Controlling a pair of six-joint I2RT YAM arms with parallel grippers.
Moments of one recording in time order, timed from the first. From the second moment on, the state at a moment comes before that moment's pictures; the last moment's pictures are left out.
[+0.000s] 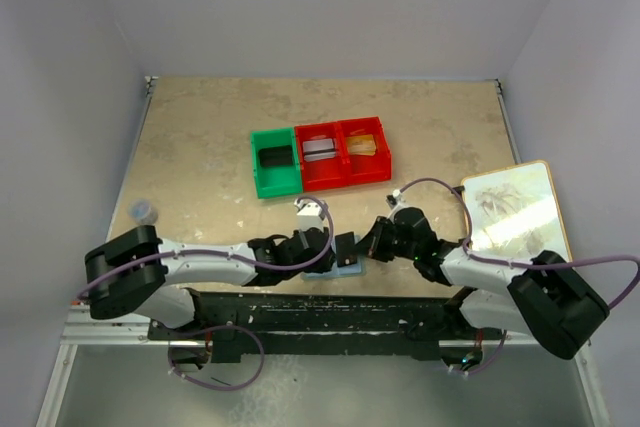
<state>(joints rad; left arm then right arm) -1.20 1.41 0.62 0.02 -0.37 -0.95 0.67 1.19 0.24 0.30 -0.21 0.93</state>
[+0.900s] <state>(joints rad) -1.20 1.54 0.67 0.06 -0.39 -0.96 0.67 1.25 0.24 0.43 -0.26 0.93</state>
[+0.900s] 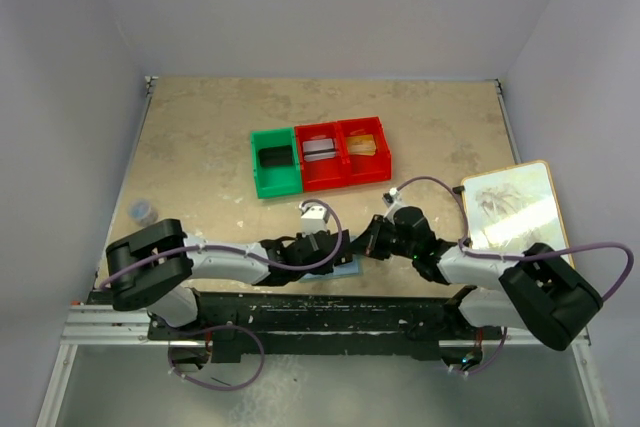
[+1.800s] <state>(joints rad) -1.20 1.52 0.60 0.12 -0.41 -0.99 0.66 1.30 0.23 0.50 -0.31 0.92</state>
